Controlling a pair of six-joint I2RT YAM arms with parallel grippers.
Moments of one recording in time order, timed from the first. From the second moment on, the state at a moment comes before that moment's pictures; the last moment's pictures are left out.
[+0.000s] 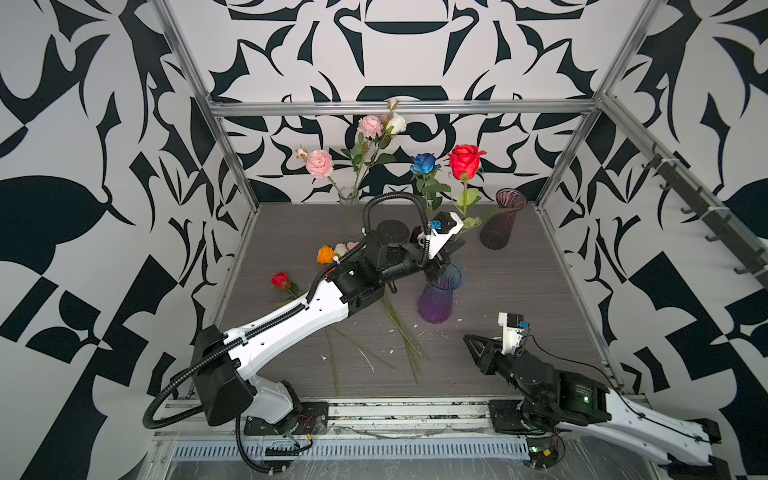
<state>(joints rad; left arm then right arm) -0.96 1.45 1.35 -0.01 0.19 0.13 1.19 0.14 0.24 -0.56 0.49 1.05</state>
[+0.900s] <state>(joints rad) -0.95 1.39 1.27 -0.06 0.06 0.08 1.19 0.14 0.24 -0.56 0.49 1.05</state>
